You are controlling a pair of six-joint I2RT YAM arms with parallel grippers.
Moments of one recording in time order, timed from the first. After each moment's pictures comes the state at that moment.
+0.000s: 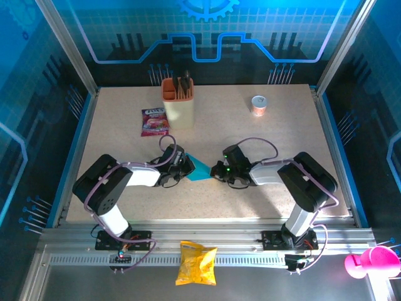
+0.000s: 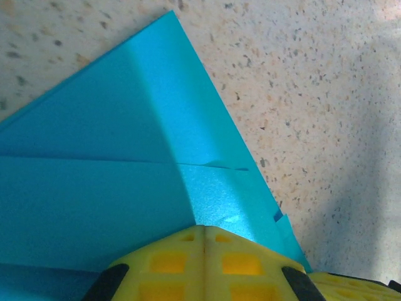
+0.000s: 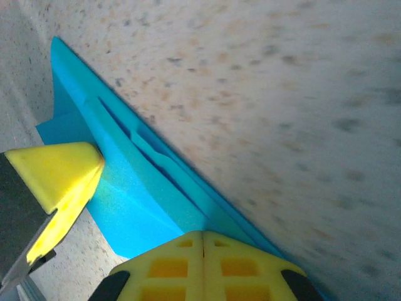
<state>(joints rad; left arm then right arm) -0.55 1.69 0.63 0.25 0.13 -1.07 0.62 1.70 0.65 0.16 -0.29 0.99</state>
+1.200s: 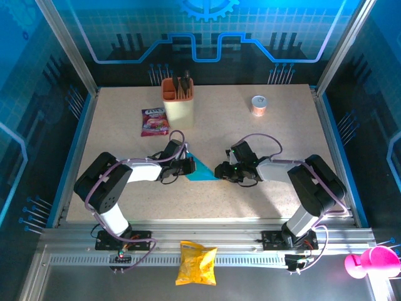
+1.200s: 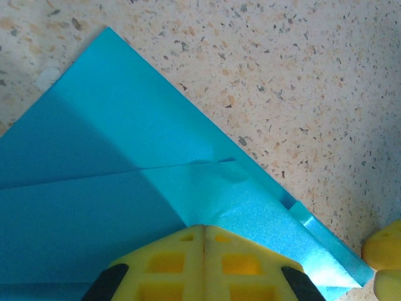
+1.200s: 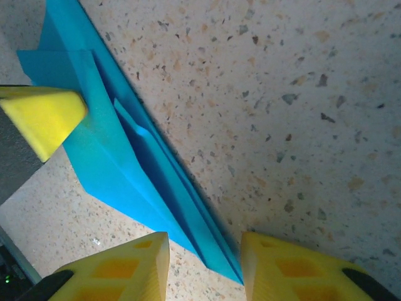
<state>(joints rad) -0.53 1.70 0.72 0.09 0.20 -0.67 0.55 1.64 0.70 -0.05 -0.42 0.73</state>
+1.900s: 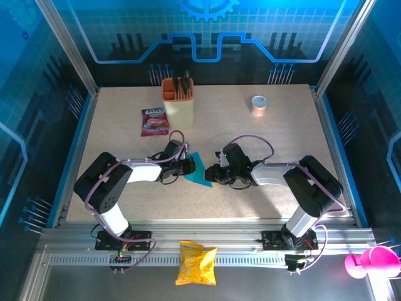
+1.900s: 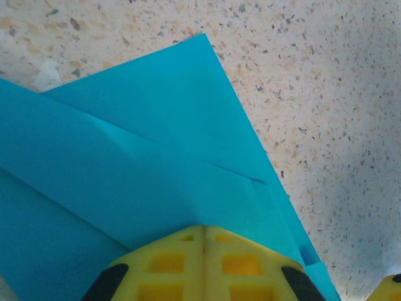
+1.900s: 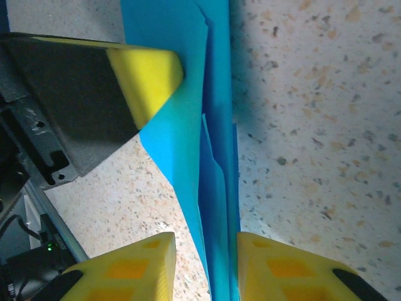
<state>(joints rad) -0.53 1.70 0.71 0.10 0.20 -0.67 0.66 1.66 0.70 0.11 -0.48 0.82</state>
